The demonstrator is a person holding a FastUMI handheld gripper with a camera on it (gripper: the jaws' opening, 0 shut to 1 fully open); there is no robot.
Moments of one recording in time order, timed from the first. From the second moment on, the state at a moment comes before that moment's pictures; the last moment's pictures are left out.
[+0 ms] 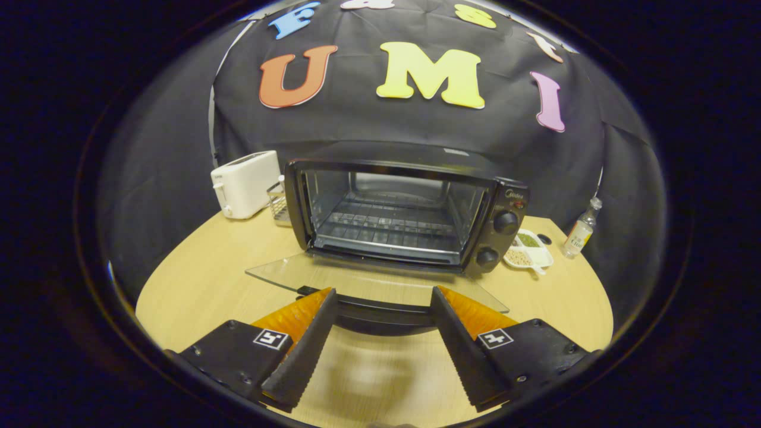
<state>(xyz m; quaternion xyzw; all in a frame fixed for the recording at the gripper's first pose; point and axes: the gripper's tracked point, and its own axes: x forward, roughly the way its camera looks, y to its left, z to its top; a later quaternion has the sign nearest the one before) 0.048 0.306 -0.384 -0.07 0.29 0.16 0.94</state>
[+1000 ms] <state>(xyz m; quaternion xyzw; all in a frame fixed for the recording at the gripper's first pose) 0.035 0.301 -0.439 -0.06 0.35 0.20 0.91</state>
